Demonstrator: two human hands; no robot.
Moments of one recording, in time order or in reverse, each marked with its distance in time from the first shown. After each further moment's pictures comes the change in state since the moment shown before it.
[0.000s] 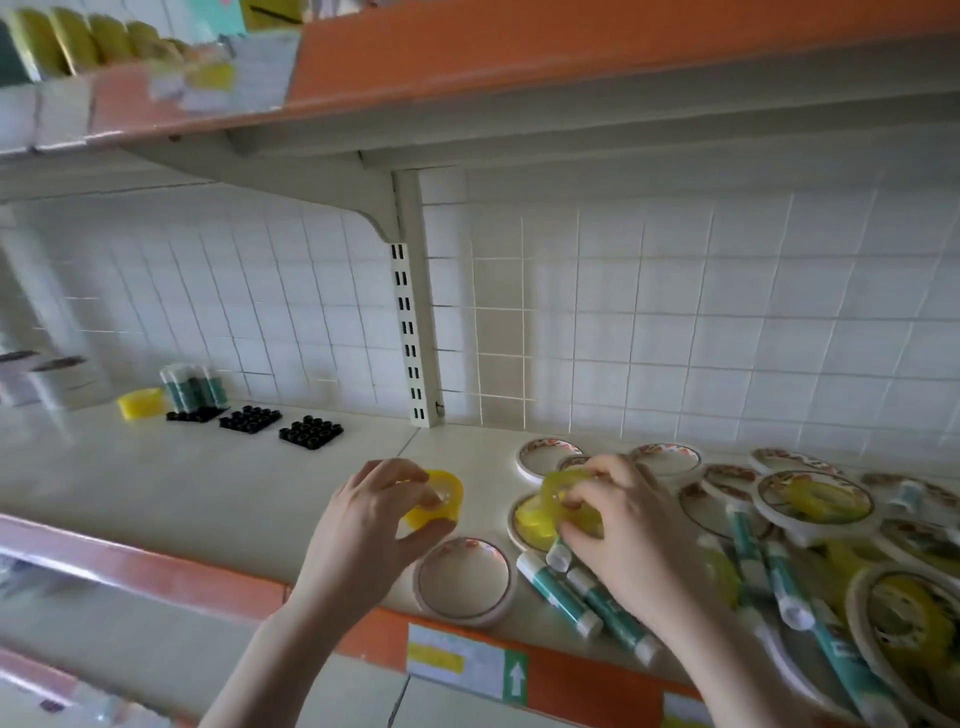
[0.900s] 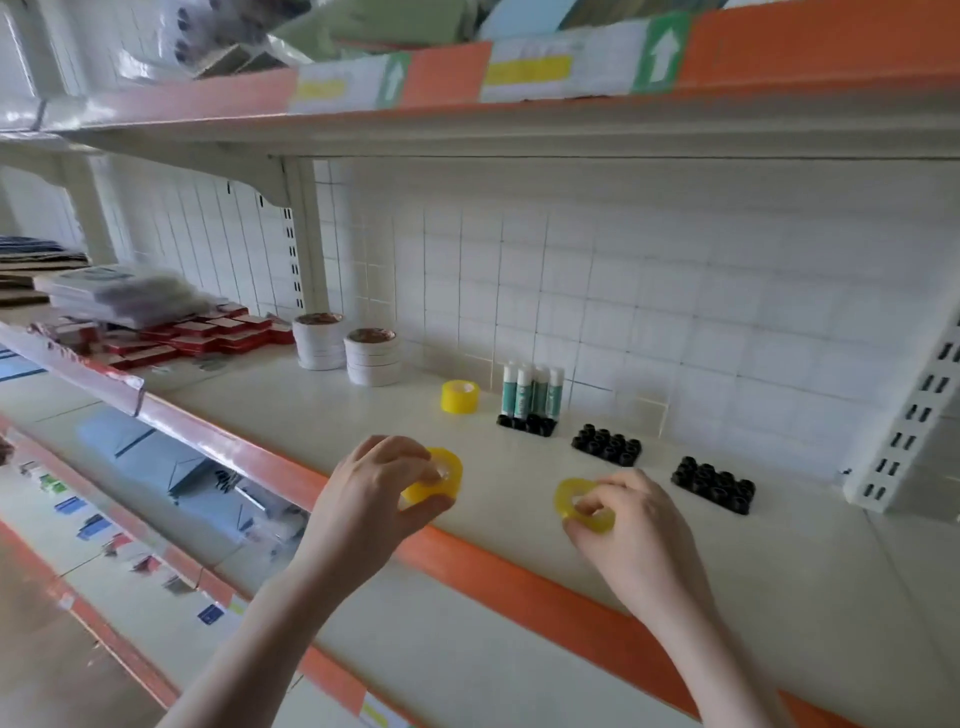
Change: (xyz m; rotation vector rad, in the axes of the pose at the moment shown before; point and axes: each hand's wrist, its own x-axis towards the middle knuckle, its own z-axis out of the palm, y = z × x) left_hand -0.096 -0.445 -0.201 0.089 0.054 -0.178; right_hand 0.126 -0.393 0.279 0.154 -0.134 0.033
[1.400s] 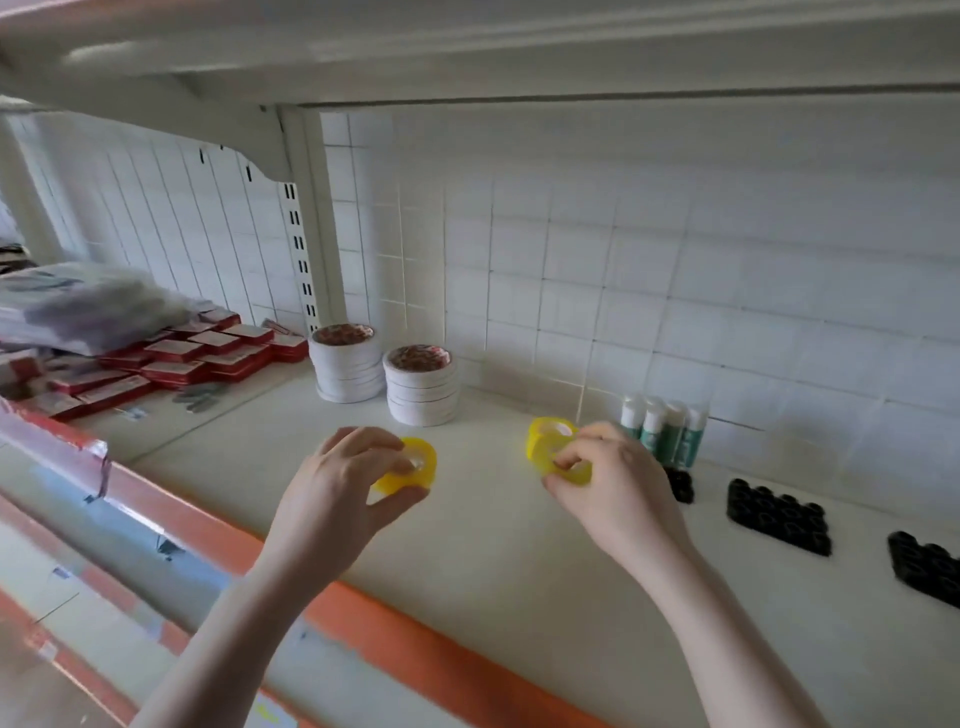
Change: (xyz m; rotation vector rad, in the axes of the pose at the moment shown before) left_hand 0.070 -0.202 0.012 0.007 -0.058 -0.022; right_hand 0.158 -0.091 0.137 -0.008 -0.085 0.009
